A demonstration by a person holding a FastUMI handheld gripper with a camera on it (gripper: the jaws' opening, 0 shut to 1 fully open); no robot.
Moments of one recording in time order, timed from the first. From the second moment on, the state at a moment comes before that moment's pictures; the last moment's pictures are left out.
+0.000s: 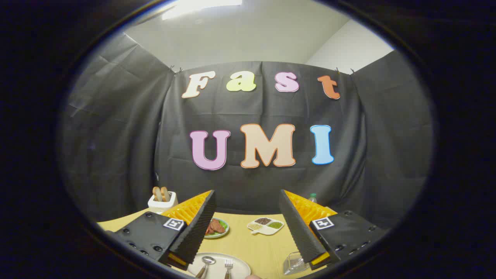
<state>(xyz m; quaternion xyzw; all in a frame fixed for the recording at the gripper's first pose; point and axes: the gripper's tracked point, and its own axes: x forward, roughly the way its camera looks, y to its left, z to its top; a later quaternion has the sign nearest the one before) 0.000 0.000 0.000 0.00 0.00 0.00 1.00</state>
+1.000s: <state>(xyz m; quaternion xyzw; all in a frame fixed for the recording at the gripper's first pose) 0.000 0.006 -0.005 0.00 0.01 0.01 1.00</state>
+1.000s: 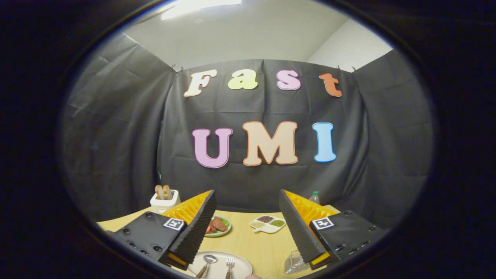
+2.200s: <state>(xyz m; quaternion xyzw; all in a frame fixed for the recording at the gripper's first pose) 0.013 0.026 -0.043 -0.01 0.06 0.04 1.00</state>
